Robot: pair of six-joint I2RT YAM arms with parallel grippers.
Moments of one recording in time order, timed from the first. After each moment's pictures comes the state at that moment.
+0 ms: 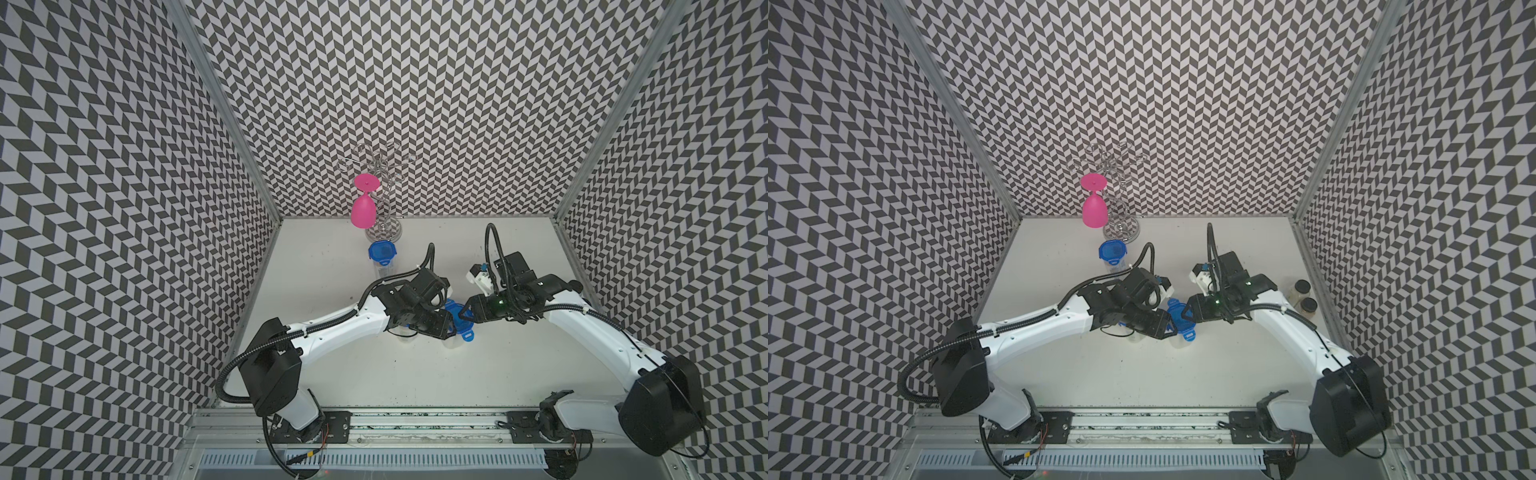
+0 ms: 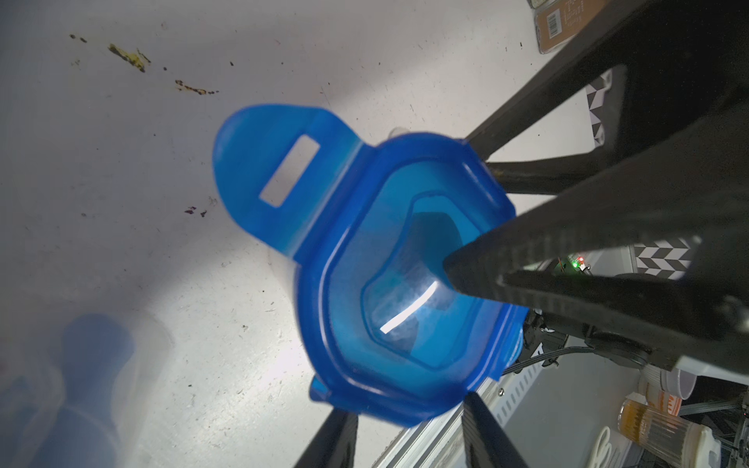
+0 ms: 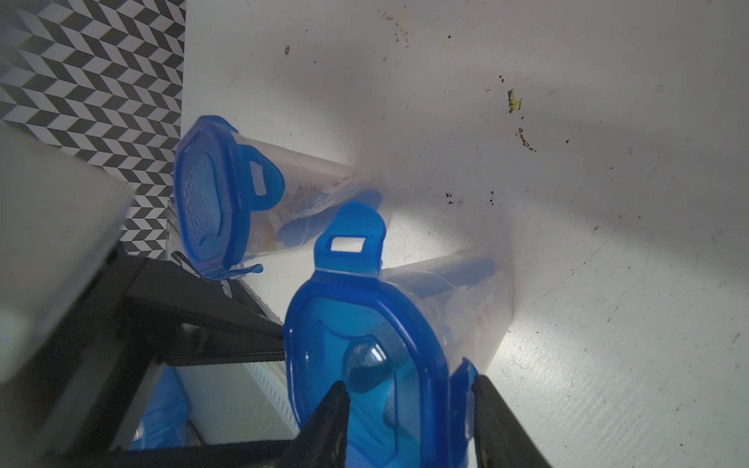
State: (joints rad) left arm -0.94 1.58 1.21 -0.59 0.34 -0.57; right arm 0.41 1.31 1.01 -0.81 -0.55 0.20
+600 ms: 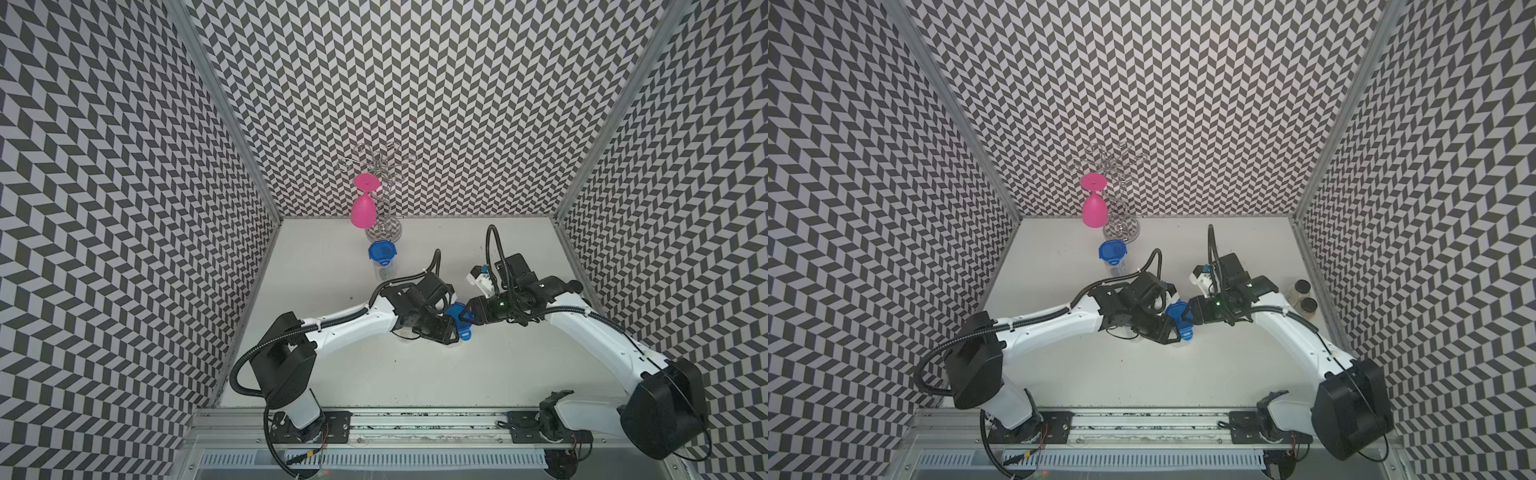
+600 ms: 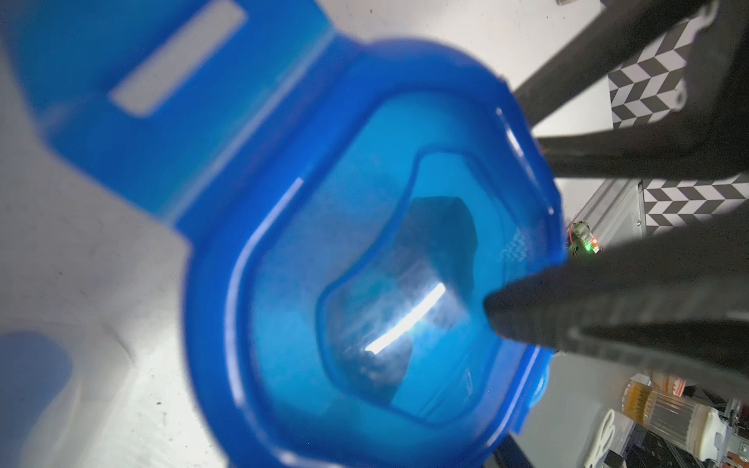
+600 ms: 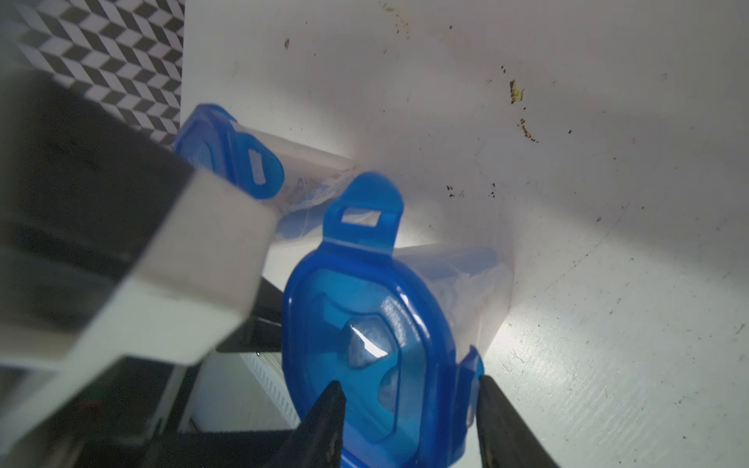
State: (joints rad) left arm -0.93 1.64 1.21 -0.57 0.38 -0.55; right arm 0.41 1.29 1.00 -0.84 -0.54 0.22
